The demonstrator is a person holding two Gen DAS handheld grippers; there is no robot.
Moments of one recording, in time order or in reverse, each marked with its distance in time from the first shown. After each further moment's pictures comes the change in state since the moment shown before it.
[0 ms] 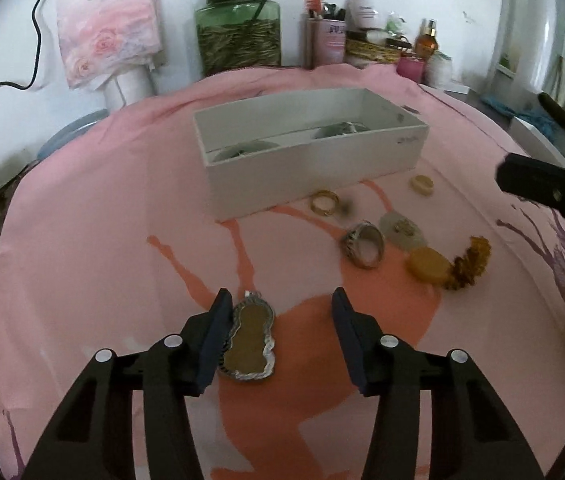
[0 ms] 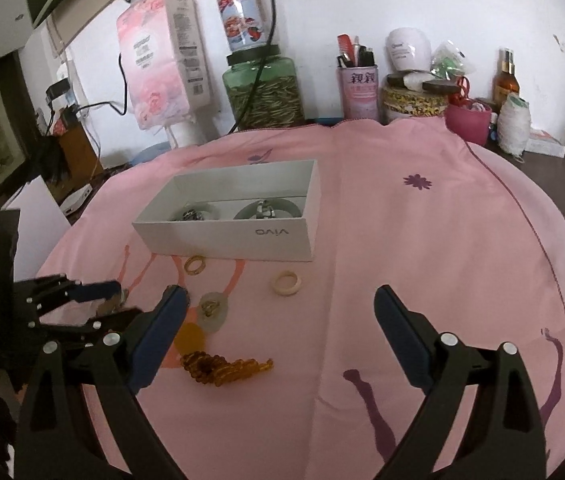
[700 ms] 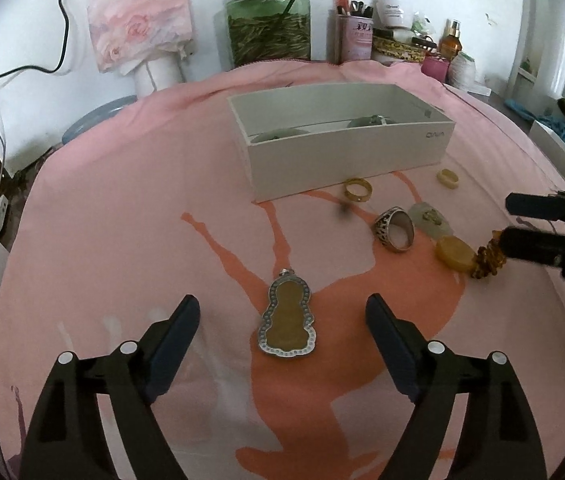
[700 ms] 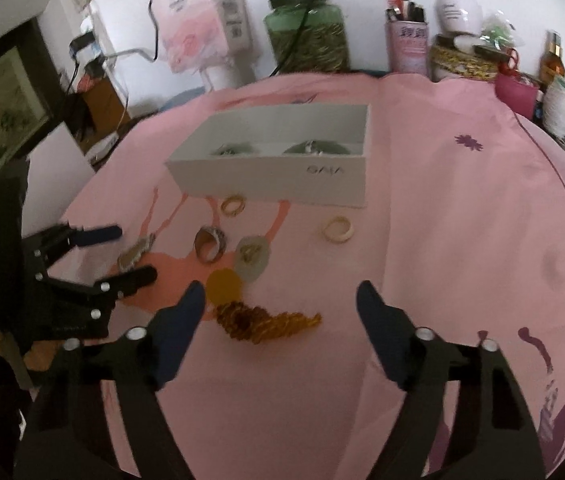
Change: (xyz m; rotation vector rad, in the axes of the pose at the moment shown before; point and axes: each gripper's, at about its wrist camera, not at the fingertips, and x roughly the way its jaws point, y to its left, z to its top) left arm -0.003 0.011 -0.005 -0.038 0.013 0.075; right arm 0.021 0.028 -0.019 -0.122 0.188 0.087
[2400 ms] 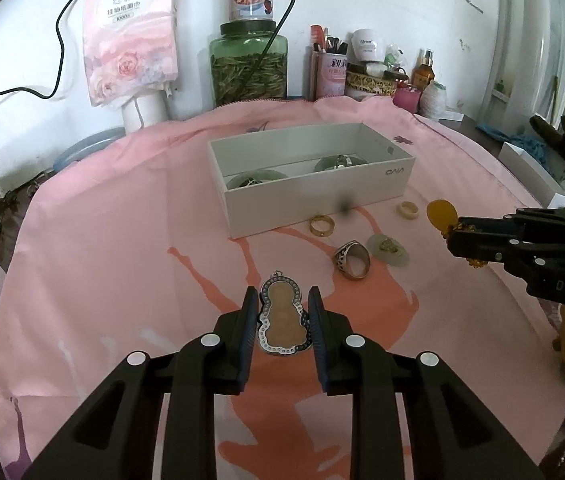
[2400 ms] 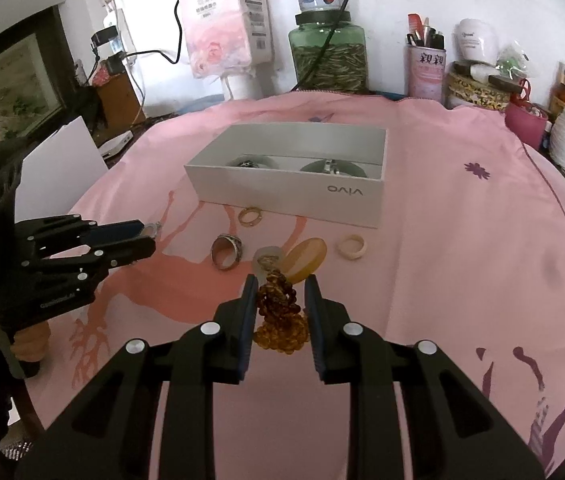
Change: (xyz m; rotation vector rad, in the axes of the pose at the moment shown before) left arm -0.026 -0.009 0.005 0.004 -0.116 -0.073; right arm -0.011 0.009 0.005 -0.034 -0.070 0.011
